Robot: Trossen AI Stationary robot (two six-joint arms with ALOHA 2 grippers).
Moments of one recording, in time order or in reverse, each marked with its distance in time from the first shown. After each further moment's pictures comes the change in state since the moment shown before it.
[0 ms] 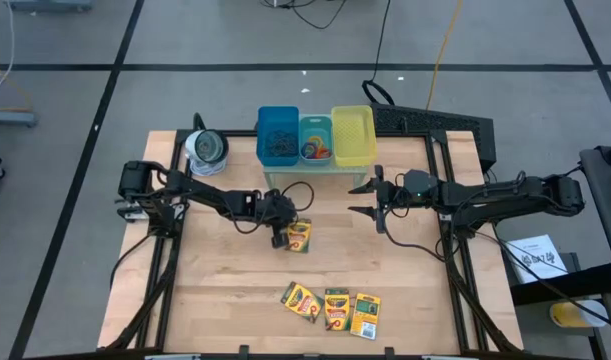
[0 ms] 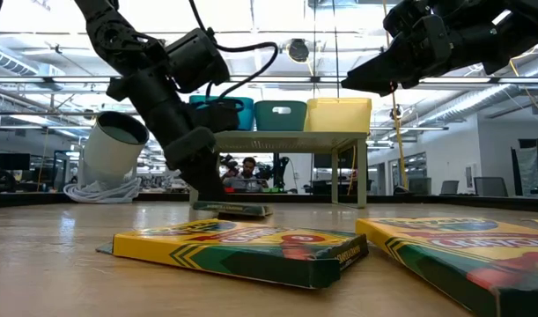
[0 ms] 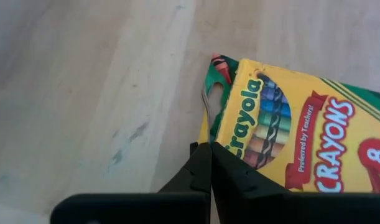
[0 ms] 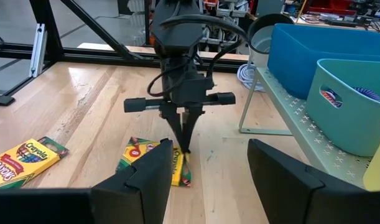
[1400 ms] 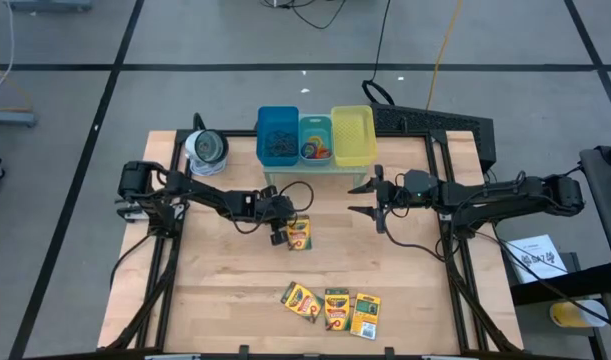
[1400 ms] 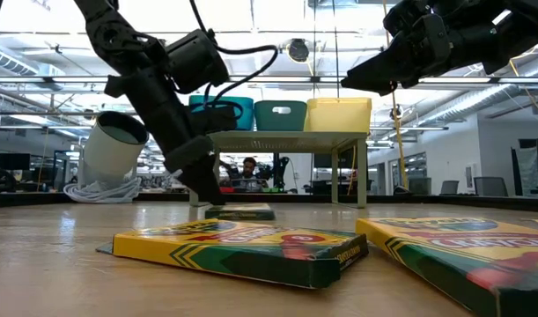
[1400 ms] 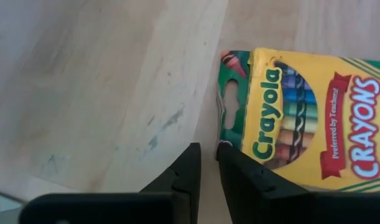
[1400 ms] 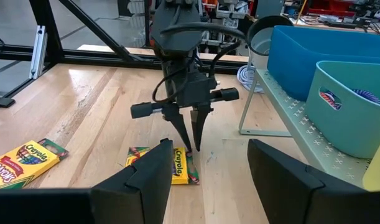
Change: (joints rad) left arm -0.006 -0.010 -0.001 0.041 -0.121 0.023; right arm 0.000 0.000 0.000 0.006 0.000 0.001
